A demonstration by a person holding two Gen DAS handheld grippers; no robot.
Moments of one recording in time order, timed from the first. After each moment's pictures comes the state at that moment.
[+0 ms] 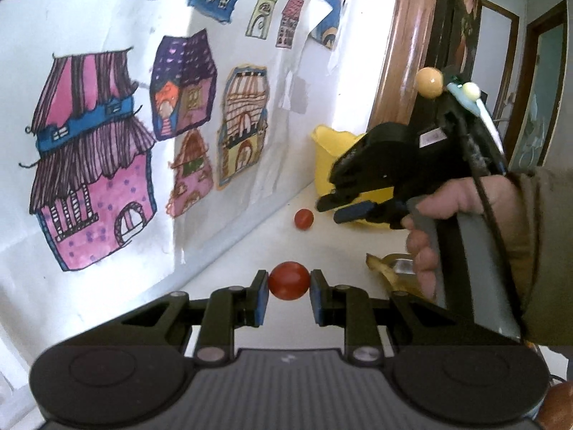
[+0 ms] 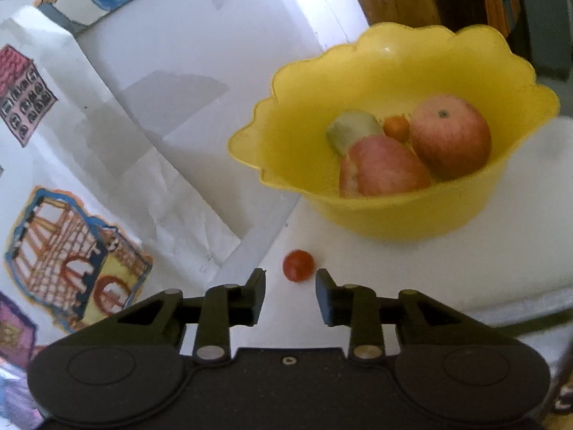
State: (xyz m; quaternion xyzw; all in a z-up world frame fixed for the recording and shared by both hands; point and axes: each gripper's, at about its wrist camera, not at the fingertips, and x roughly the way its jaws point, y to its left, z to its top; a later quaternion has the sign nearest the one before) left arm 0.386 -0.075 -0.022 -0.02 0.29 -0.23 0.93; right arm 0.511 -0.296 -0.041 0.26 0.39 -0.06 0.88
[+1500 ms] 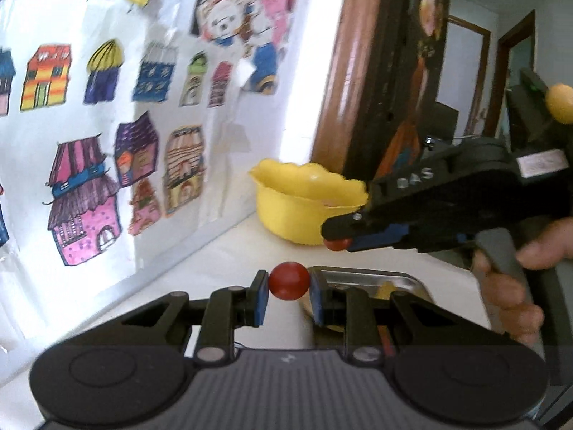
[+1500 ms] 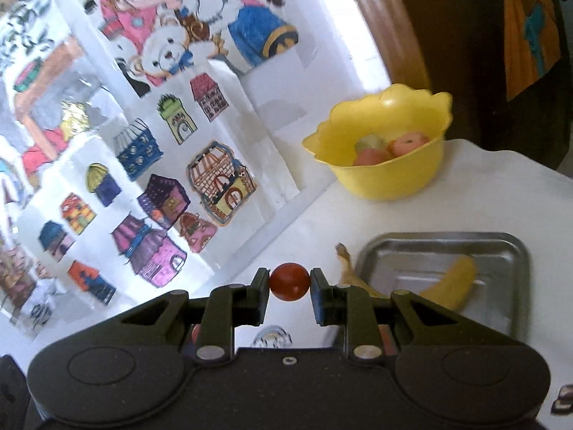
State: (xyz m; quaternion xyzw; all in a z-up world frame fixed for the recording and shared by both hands) left arm 0.285 -0.110 0.032 -0.02 0.24 -0.26 0.94; right arm 0.299 -0.335 0.072 0.23 0.37 0.07 0.90
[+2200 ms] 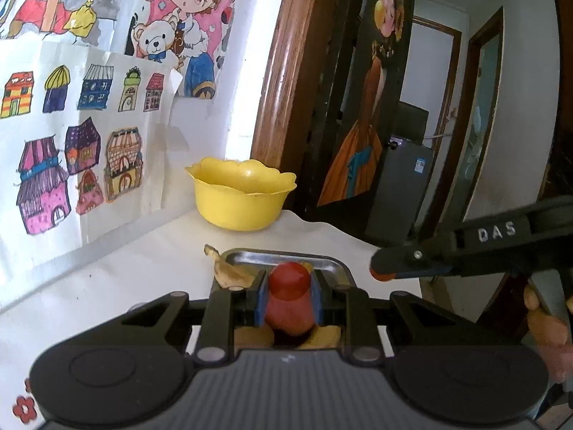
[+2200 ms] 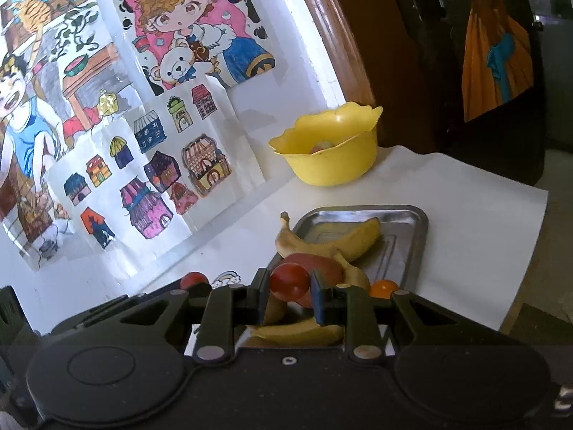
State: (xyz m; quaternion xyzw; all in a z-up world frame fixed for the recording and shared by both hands) left arm 0.195 -0.165 0.035 -0.03 0.23 -0.28 0.93; right arm 0.165 -0.395 0.070 0.18 0.33 0.06 0.93
